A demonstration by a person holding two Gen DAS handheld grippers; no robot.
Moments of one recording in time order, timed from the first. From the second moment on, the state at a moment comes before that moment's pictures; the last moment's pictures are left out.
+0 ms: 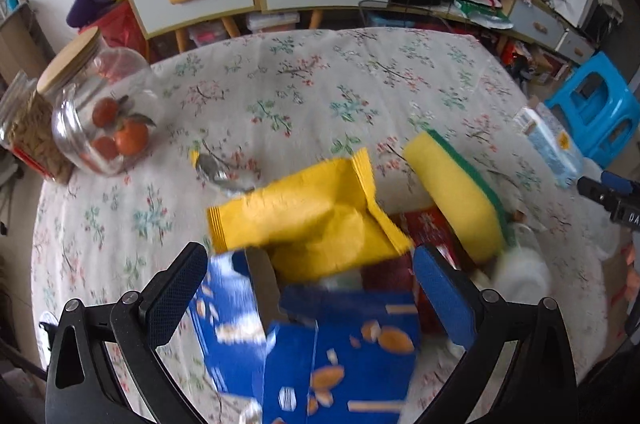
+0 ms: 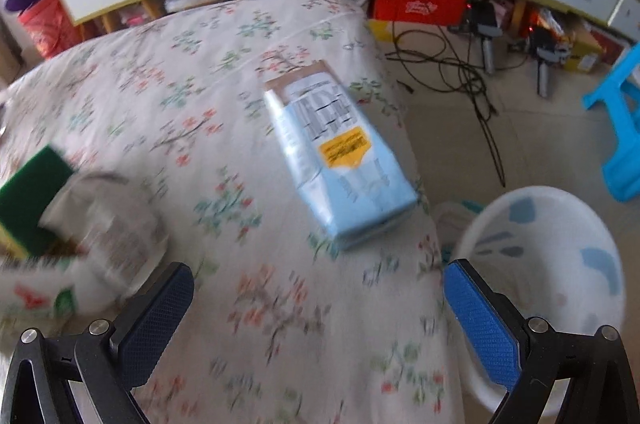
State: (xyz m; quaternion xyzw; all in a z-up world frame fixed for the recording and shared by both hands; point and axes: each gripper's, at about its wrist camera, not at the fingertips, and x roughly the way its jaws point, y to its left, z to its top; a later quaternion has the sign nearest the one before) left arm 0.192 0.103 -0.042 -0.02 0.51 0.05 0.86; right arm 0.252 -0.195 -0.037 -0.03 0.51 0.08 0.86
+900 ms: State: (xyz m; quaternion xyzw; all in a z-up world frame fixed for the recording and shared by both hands) left arm 0.200 0.130 -0.042 -0.09 0.49 0.06 0.87; right arm 0.284 -0.201 -0.059 0.00 0.48 0.08 0.87
